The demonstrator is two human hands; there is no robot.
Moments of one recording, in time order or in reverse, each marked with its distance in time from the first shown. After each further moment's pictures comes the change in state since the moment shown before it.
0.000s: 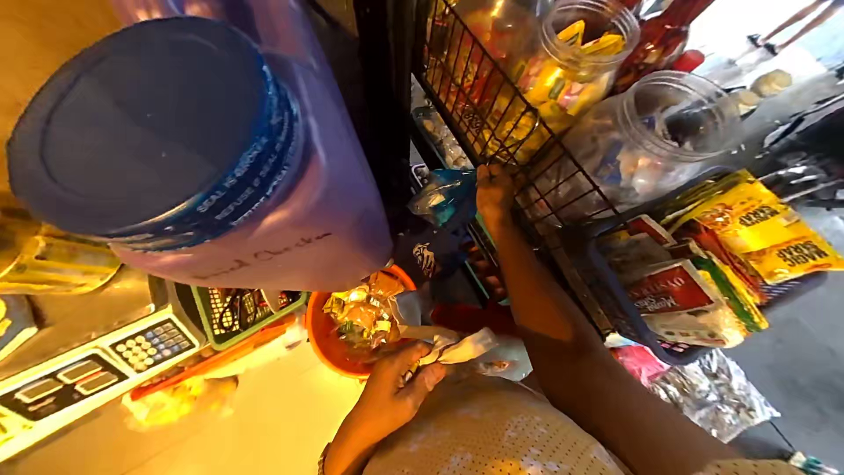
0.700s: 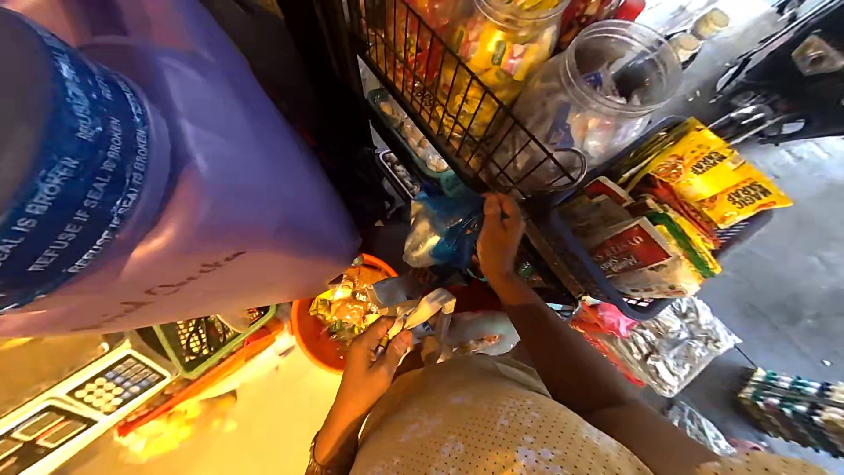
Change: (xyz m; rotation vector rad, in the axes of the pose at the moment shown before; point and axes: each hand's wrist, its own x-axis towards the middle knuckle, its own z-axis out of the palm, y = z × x) left_hand 0.018 -0.015 0.002 -0.027 0.128 -0.124; right_hand -0.064 0.099 -0.020 0.323 0.278 -0.162
